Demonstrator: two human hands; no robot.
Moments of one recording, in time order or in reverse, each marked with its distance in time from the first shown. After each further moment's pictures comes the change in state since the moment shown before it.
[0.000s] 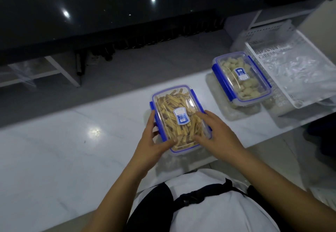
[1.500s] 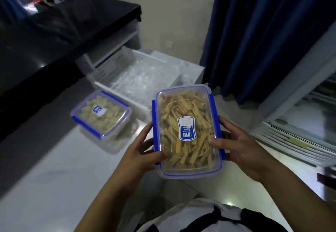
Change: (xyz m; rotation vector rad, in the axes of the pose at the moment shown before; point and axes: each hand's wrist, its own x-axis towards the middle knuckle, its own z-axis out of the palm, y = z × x) left_hand -0.014 0.097 0.281 0.047 -0.779 -0.018; right_hand -0.246 0.143 -0.207 1.071 0.508 0.279
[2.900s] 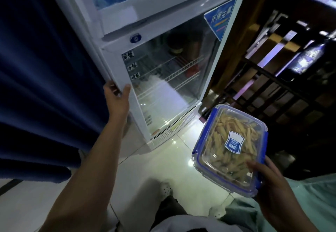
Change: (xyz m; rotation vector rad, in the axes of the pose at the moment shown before) left_hand 0.617 -0.020 0.671 0.422 -0.478 0.287; right_hand -0.096 -0.002 -0.393 0.854 1.669 -0.177
